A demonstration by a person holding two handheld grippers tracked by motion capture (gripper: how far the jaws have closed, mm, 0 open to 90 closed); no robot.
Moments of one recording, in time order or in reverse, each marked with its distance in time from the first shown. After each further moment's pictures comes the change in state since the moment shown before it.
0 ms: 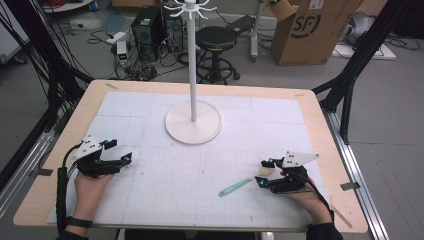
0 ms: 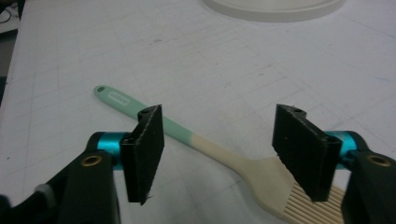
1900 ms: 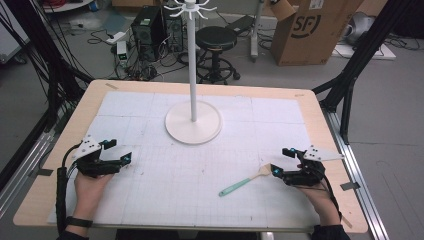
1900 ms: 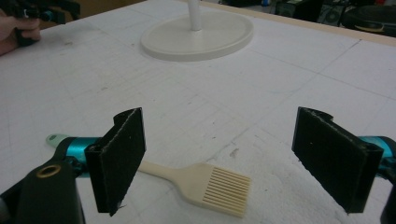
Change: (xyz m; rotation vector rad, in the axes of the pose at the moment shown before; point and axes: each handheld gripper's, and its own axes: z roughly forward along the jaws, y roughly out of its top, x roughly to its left) left arm 0.001 0.000 -0.001 -0.004 -0.002 -0.009; right arm -0.017 -0.004 -0.037 -0.165 -0.198 0.134
